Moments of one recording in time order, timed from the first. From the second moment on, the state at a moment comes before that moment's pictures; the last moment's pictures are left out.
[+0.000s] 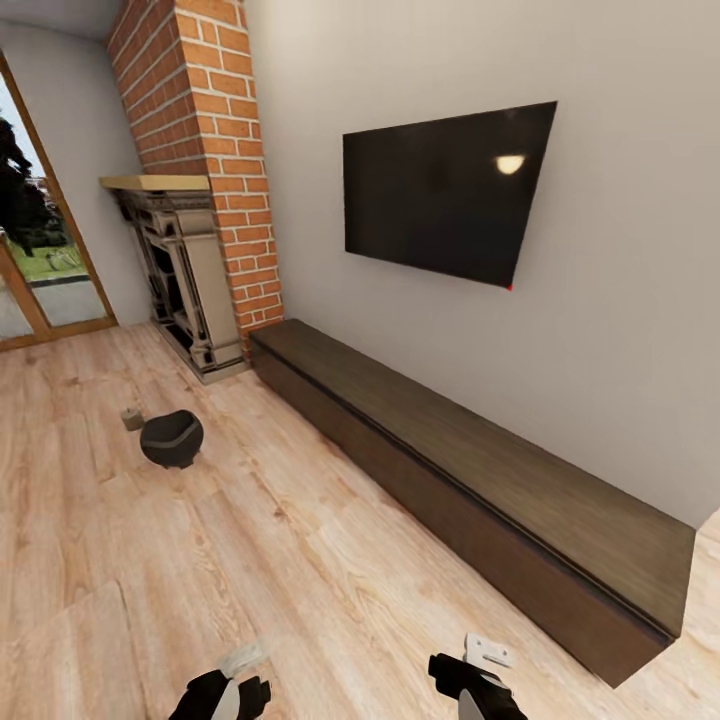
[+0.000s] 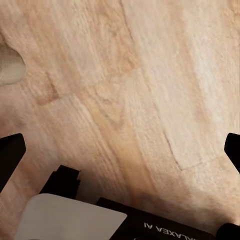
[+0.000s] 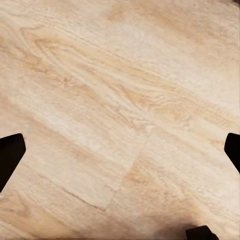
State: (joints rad) left arm -0.34 -0.13 0.24 -0.61 0.13 0.48 0.24; right arm -0.33 0.11 0.06 -0.60 -0.33 0.21 -0.28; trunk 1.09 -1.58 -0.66
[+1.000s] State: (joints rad) left arm -0.34 -0.13 0.24 -0.57 0.13 0.43 0.24; right arm -0.32 0.12 0.18 -0.60 -0.34 0.22 -0.28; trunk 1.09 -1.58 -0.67
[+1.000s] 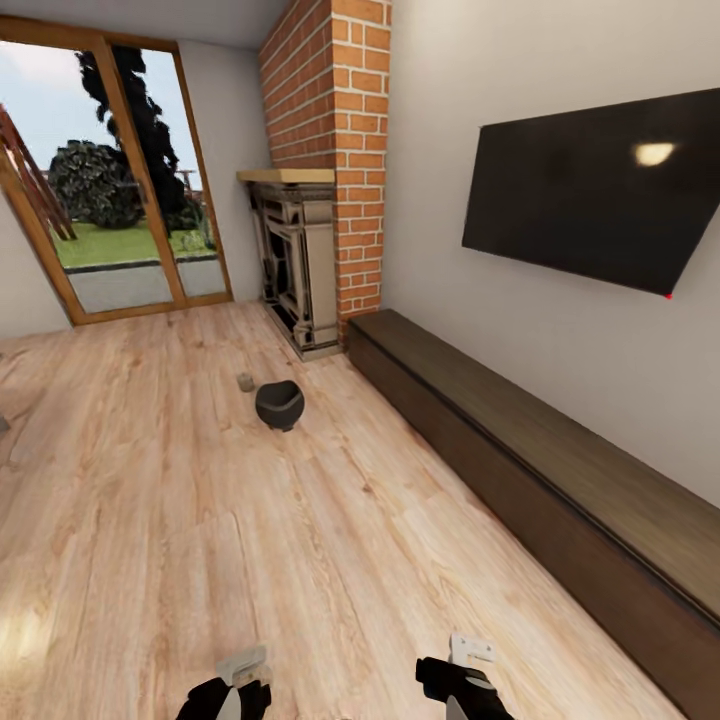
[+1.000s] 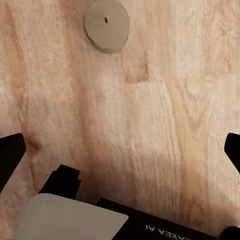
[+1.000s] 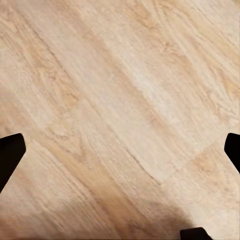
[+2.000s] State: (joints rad) left arm -0.34 -0.13 0.24 -0.57 0.13 0.42 0.24; right arm -0.32 0.12 0.18 -0.58 -0.29 0.21 -0.28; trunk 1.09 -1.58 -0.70
